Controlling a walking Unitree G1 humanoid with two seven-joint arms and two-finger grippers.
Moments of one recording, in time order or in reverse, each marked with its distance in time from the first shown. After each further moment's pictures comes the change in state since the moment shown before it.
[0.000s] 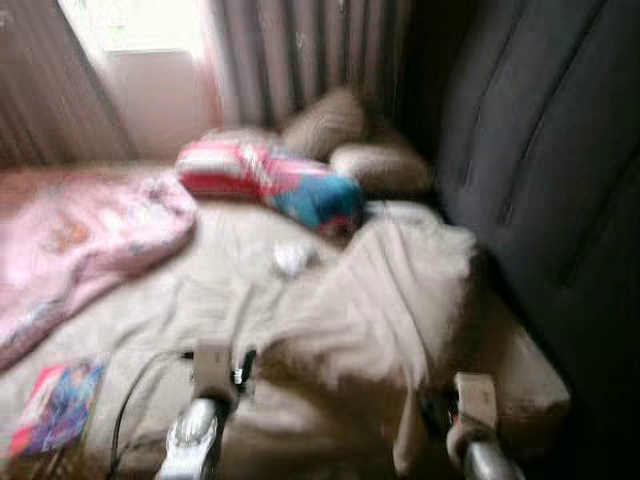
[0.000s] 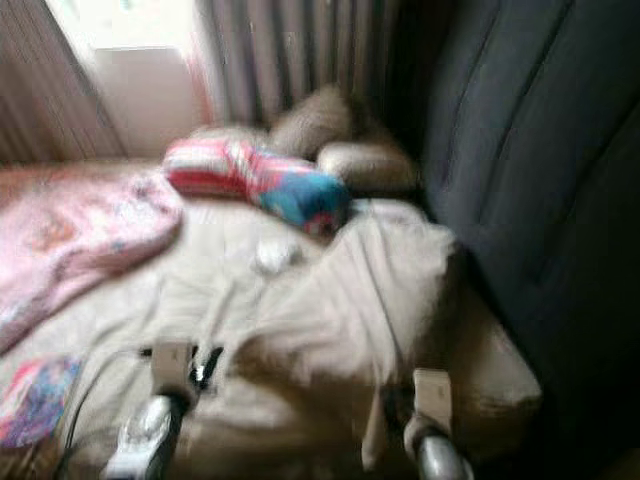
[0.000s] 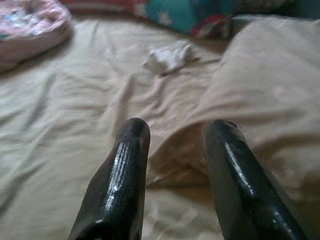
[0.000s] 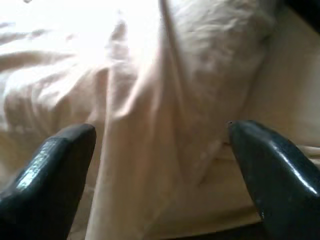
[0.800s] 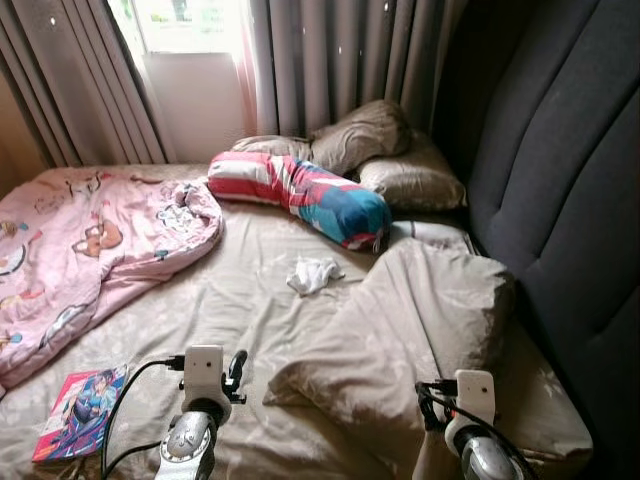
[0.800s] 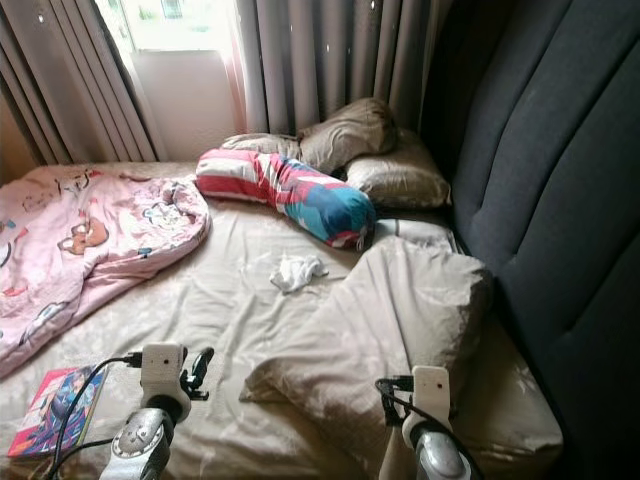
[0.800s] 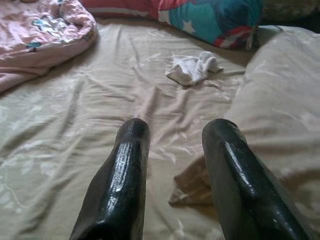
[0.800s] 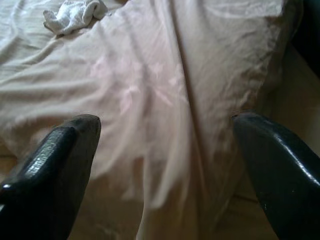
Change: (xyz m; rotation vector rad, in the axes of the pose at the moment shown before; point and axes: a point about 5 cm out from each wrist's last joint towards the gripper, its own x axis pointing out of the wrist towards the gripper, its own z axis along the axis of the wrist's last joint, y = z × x) left arm -0.007 0.007 -0.007 0.012 0.003 0.028; right arm -0.002 0.002 -0.001 -0.006 -0.025 -0.020
